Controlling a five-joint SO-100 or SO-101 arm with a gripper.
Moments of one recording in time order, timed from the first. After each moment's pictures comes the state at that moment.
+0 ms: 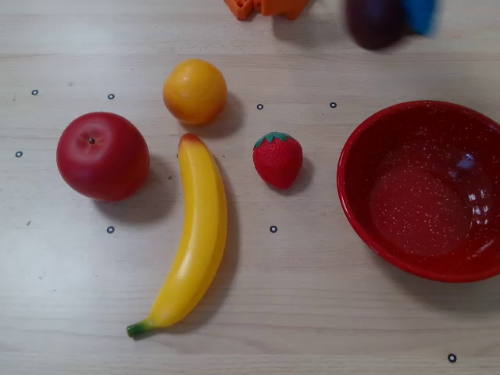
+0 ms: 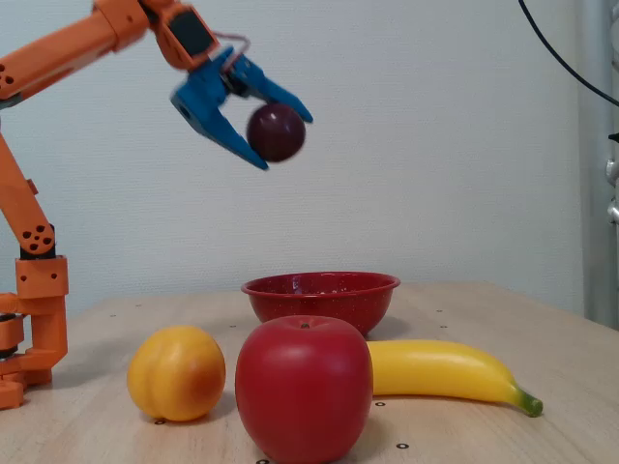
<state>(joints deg) 20.7 109.0 79.2 77.8 8.0</state>
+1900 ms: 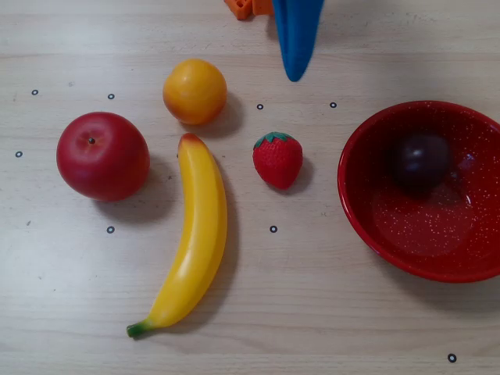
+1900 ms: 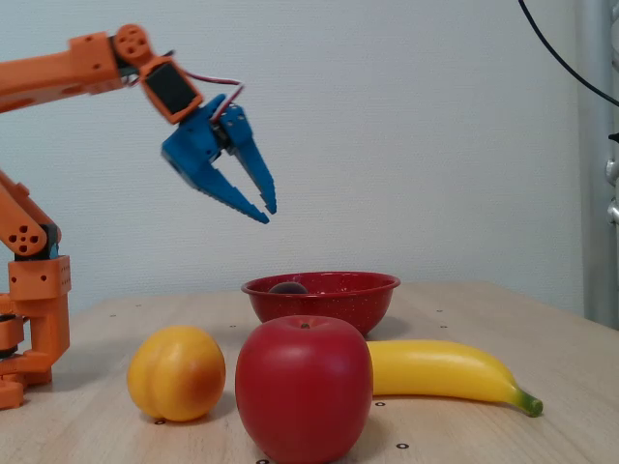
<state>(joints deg) 4.8 129.5 114.6 61.5 15.5</state>
